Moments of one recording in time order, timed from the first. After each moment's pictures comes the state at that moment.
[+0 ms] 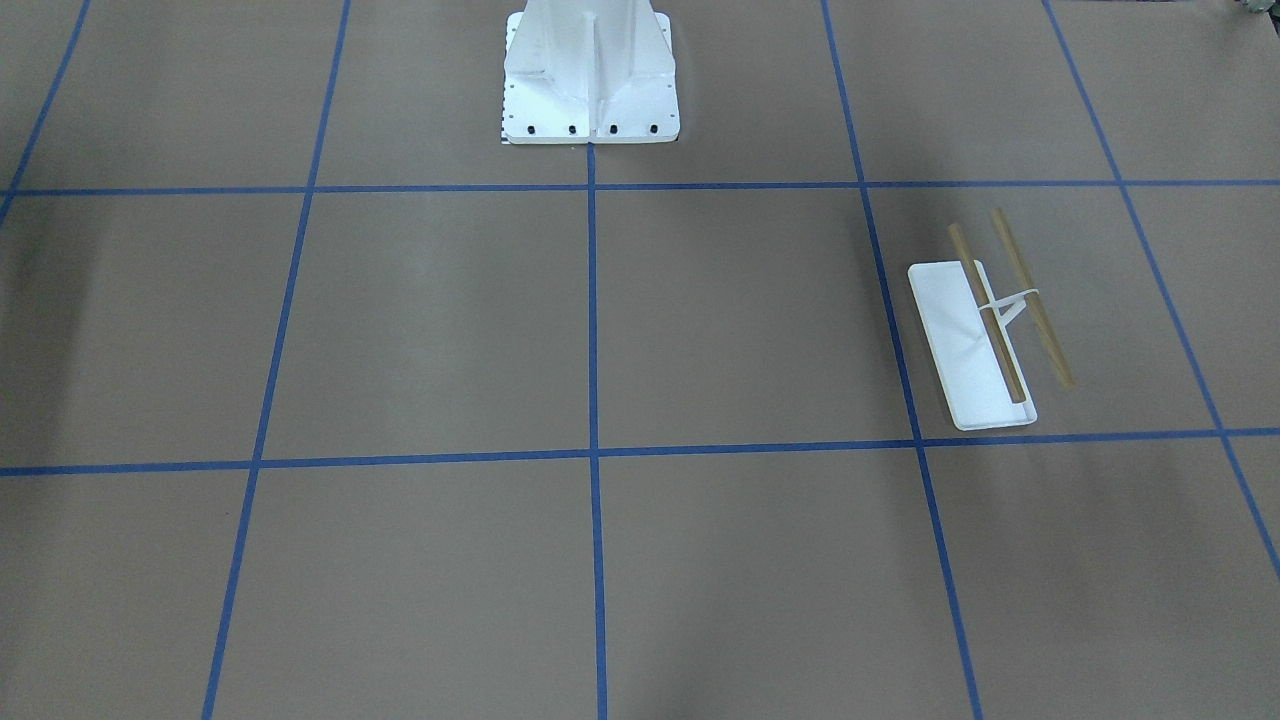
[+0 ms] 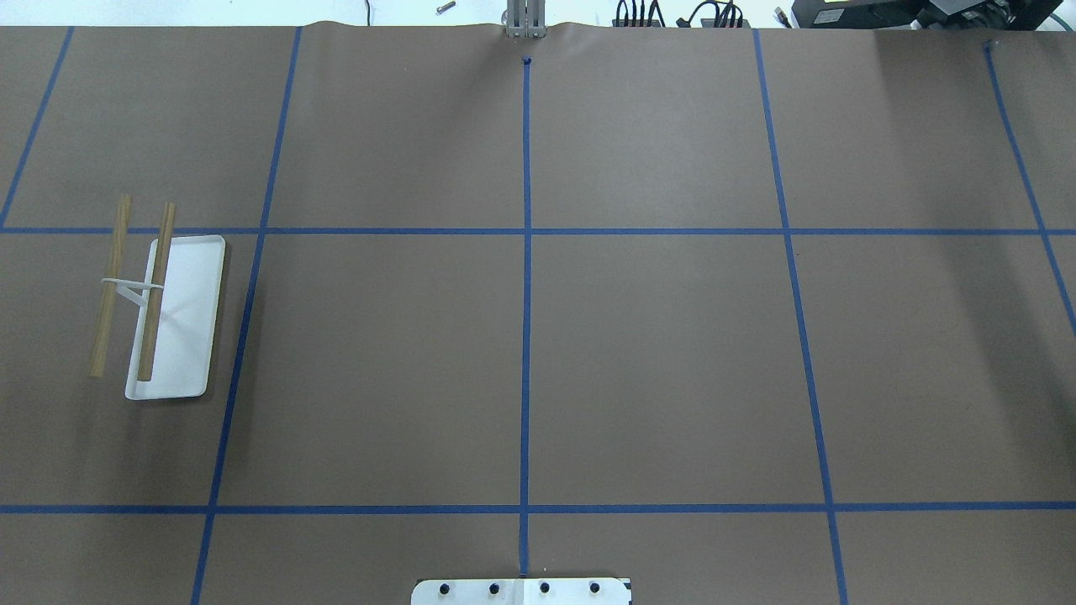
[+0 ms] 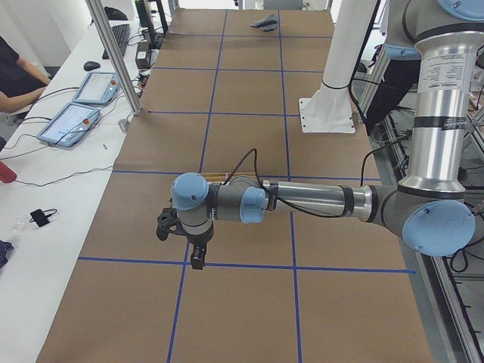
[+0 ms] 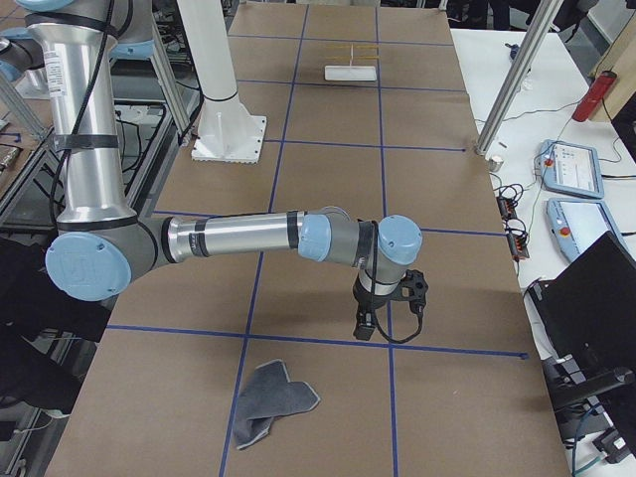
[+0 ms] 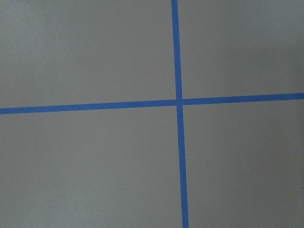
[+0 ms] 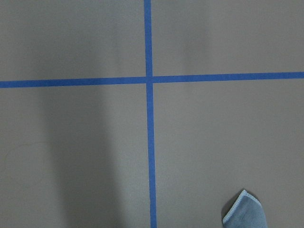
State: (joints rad) left arm -1.56 -1.59 -1.62 -1.56 -2.33 0.01; right arm 1.55 -1.50 1.63 -1.83 2.30 -0.04
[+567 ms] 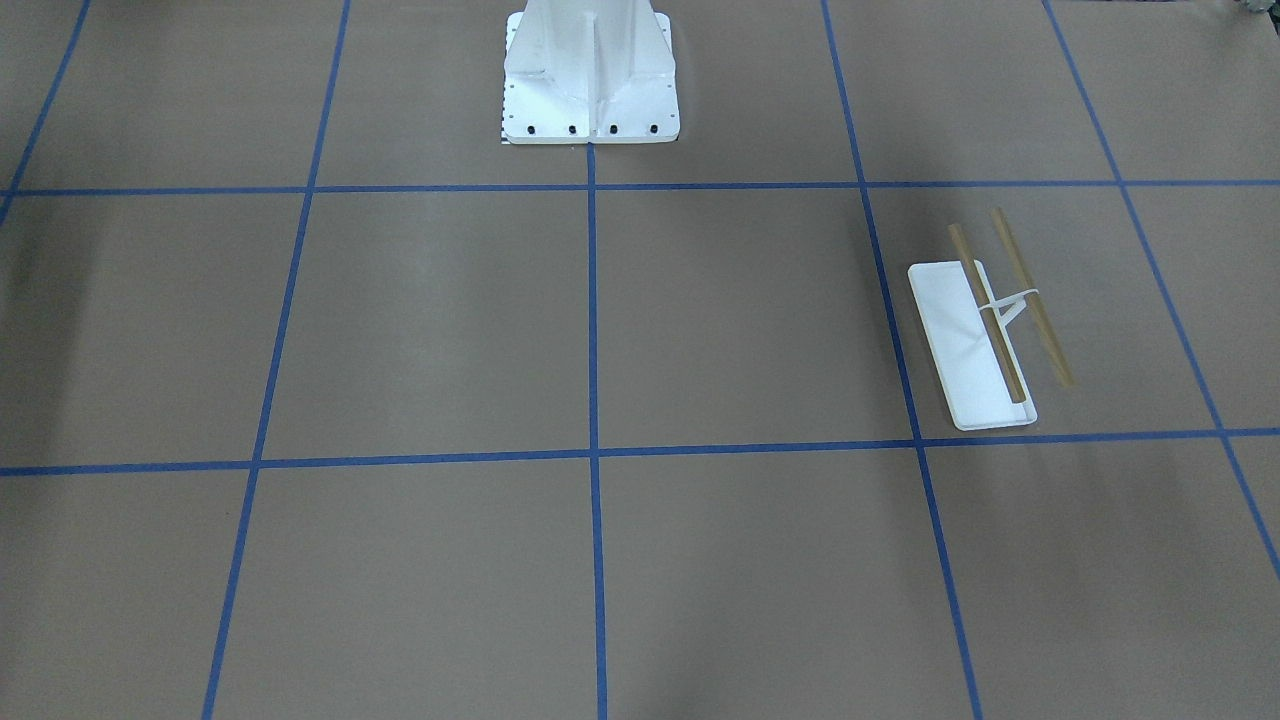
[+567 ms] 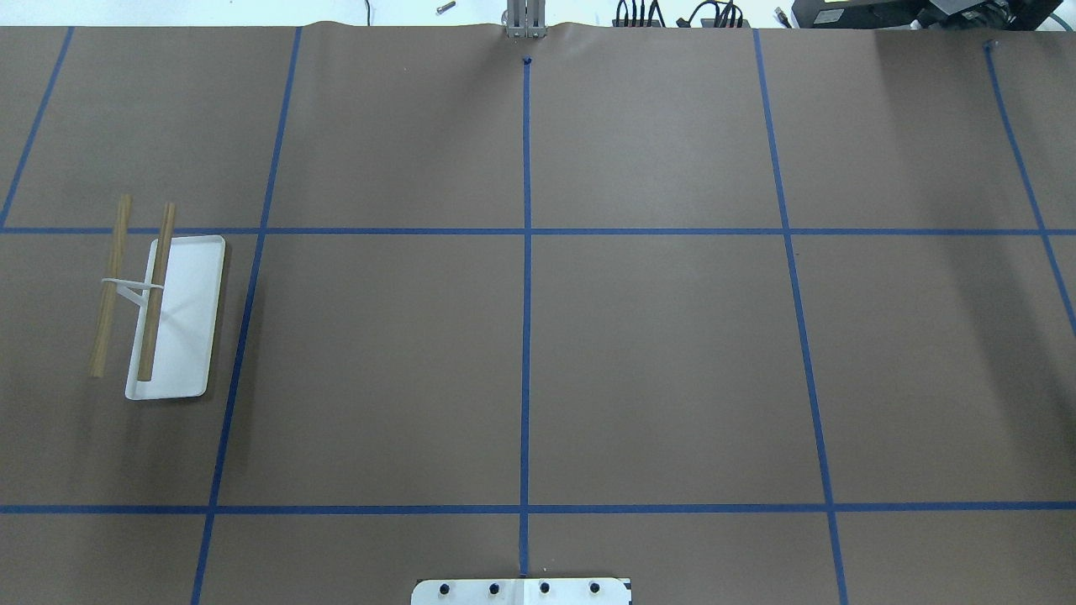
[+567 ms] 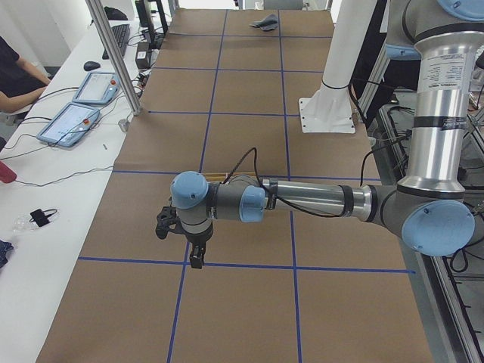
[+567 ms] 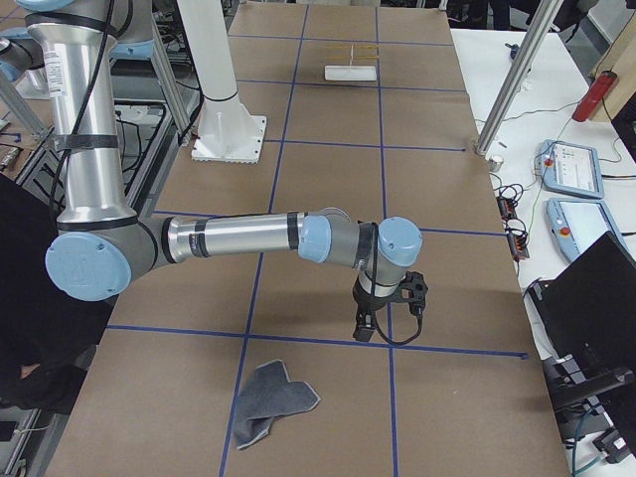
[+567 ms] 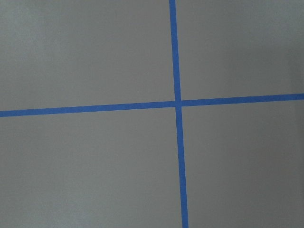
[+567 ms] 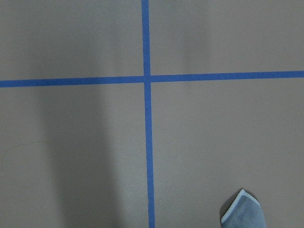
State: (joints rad) left arm -1.56 -1.59 -1.62 -1.56 -2.33 0.02; right arm 1.55 -1.50 1.63 -1.83 2.30 -0.04
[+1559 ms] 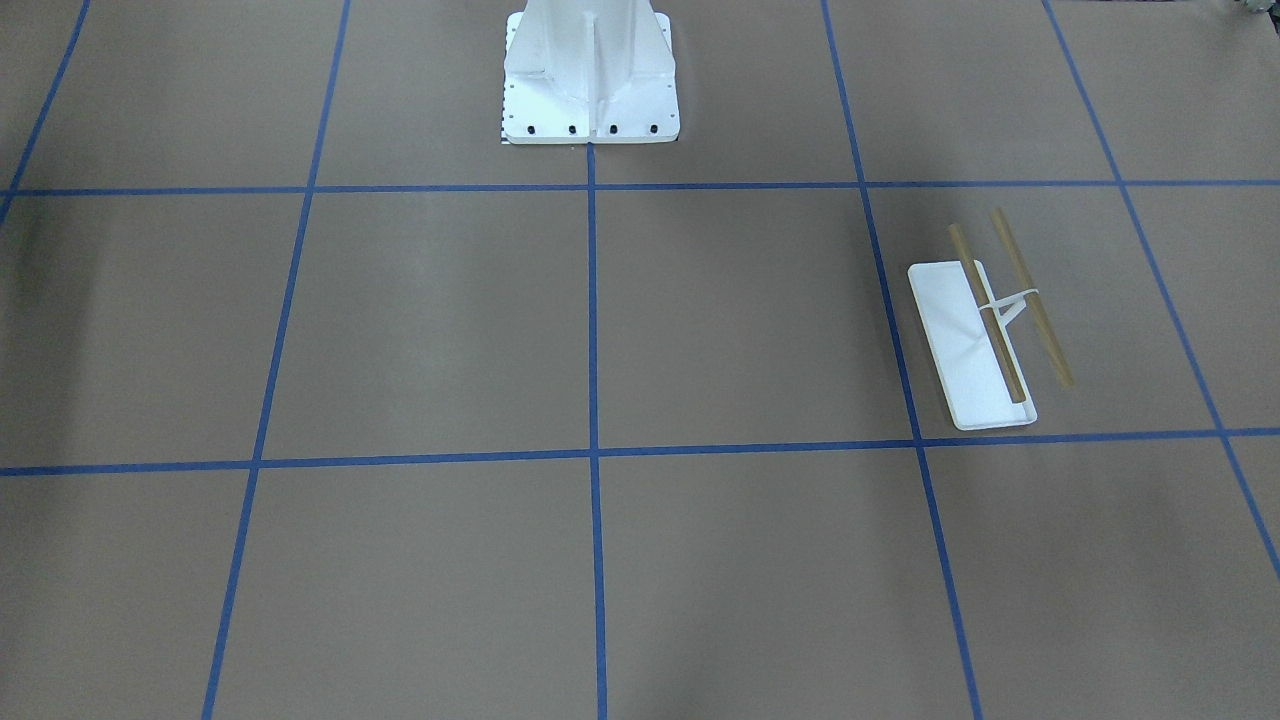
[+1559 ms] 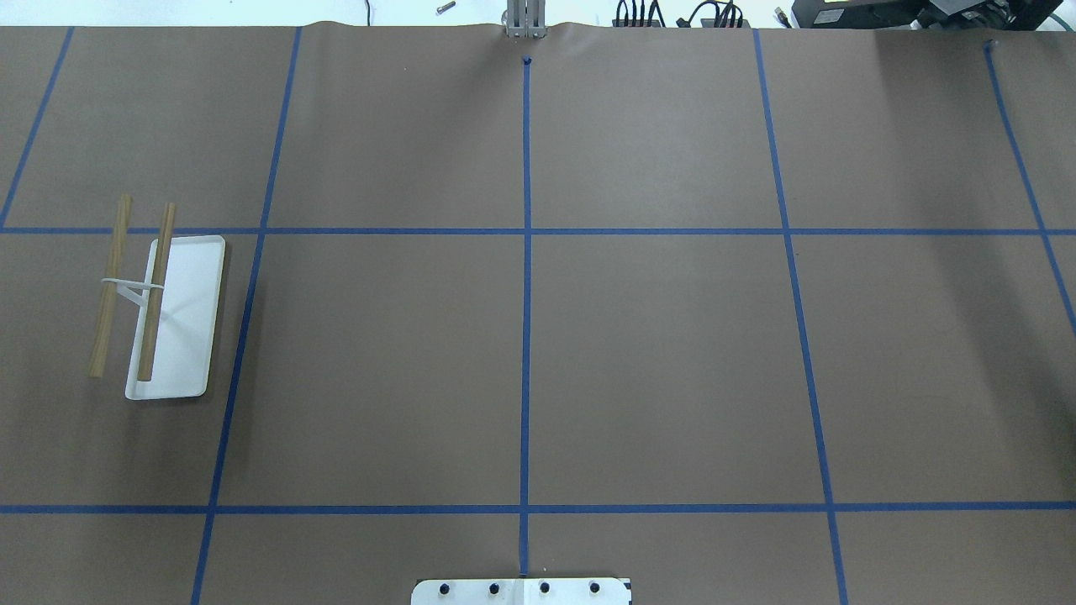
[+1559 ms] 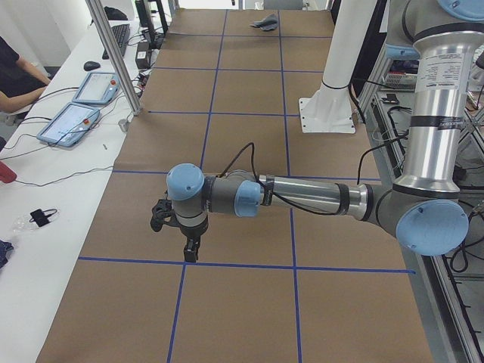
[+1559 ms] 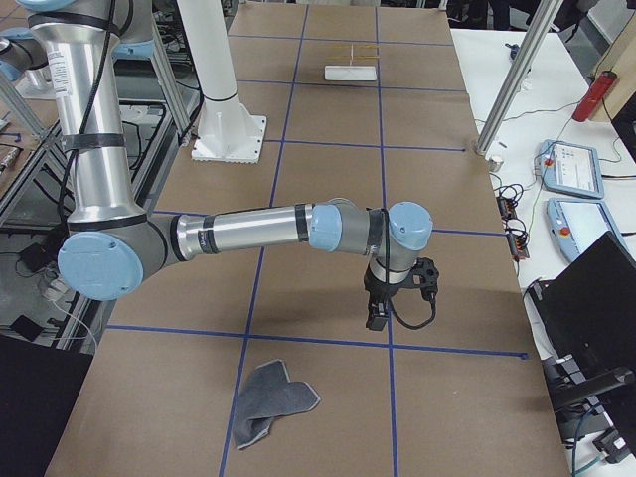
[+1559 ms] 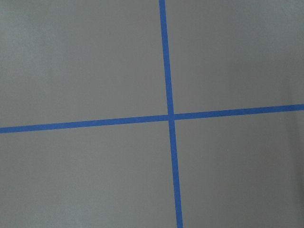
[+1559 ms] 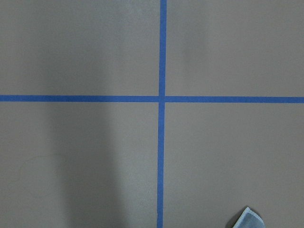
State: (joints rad) left arm -1.56 -1.62 -1.62 -1.57 -2.32 0.01; right arm 1.54 -1.46 1.63 -1.83 2.29 -0.04
